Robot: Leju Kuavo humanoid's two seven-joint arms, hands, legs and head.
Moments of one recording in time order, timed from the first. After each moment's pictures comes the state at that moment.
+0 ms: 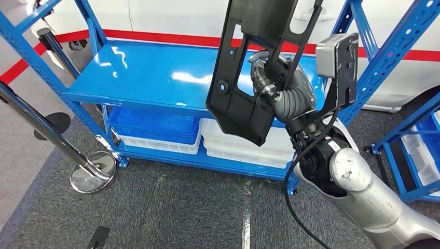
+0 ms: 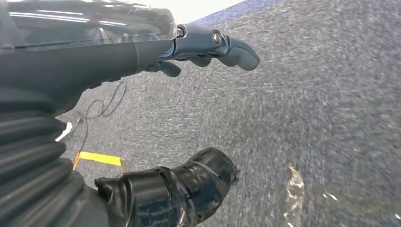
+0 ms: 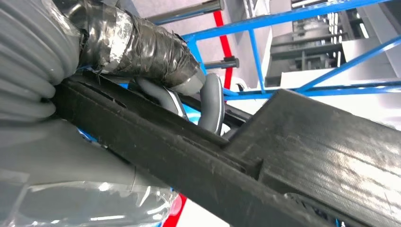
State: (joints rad) left arm -0.17 -0.13 1.46 -0.11 -1.57 0.34 -0.21; right arm -0.83 -0.25 0.69 -1.58 -0.53 -0.54 0.03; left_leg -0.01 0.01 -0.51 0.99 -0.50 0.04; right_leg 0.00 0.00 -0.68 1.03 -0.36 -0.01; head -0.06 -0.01
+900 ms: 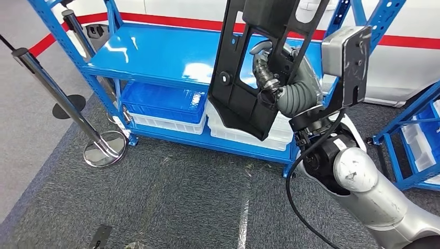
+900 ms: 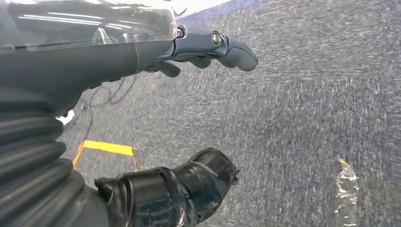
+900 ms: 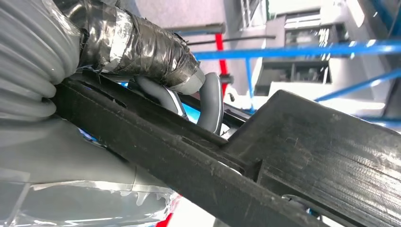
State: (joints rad) left arm -0.18 -0.14 1.45 -0.10 -1.55 0.36 -0.27; right arm -0.87 -0.25 0.69 -1.61 -0.45 -0.52 0.04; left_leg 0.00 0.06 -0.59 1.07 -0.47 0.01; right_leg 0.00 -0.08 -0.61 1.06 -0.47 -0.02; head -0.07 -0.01
